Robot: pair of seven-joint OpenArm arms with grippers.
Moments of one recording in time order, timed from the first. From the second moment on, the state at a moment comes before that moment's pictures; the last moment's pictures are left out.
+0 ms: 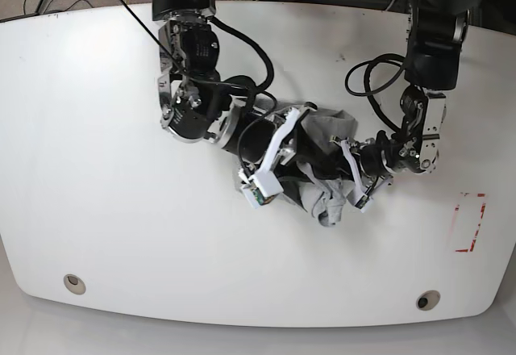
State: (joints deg) left arm -20.5 -15.3 10.8 55.3 -25.8 -38.9 38.9; right arm 4.1 -7.1 -9.8 106.1 39.9 28.2 -54.7
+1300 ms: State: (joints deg) left arm -18.5 -14.9 -1.1 63.9 -22.1 -39.3 50.6; right arm 9.6 -5.1 -11.9 89.7 38.2 28.1 -44.9
